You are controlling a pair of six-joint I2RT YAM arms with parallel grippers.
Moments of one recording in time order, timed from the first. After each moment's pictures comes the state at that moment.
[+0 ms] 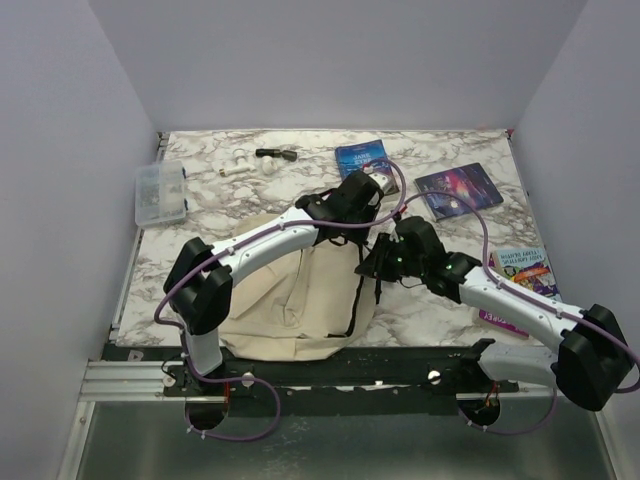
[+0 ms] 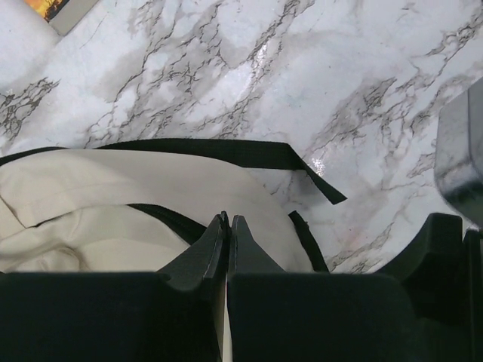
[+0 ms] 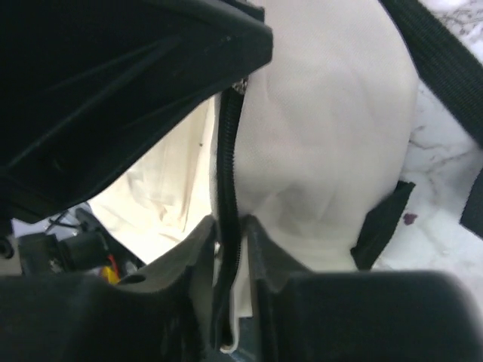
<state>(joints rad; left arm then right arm) -0.87 1.80 1.53 -0.53 -0.02 -0.28 0.69 1.18 0.71 -0.20 -0.13 0.80</state>
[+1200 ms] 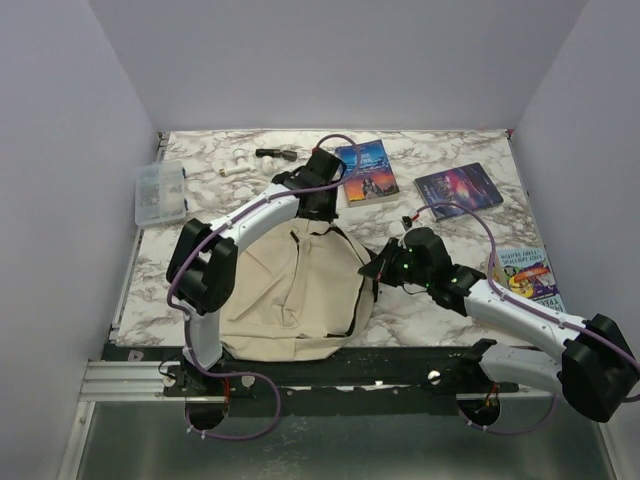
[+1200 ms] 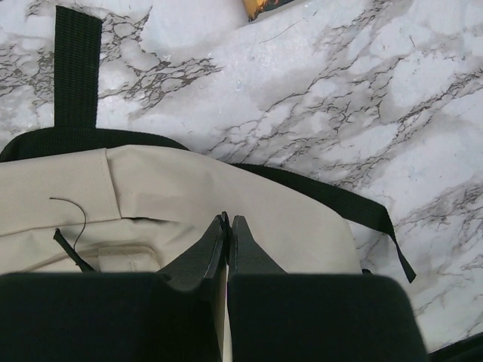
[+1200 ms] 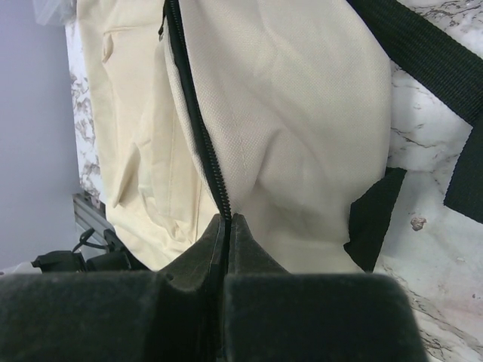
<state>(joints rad) -0.61 1.89 1.55 -0.58 -0.04 -0.45 0.69 1.11 0.57 -0.04 -0.11 0.91</state>
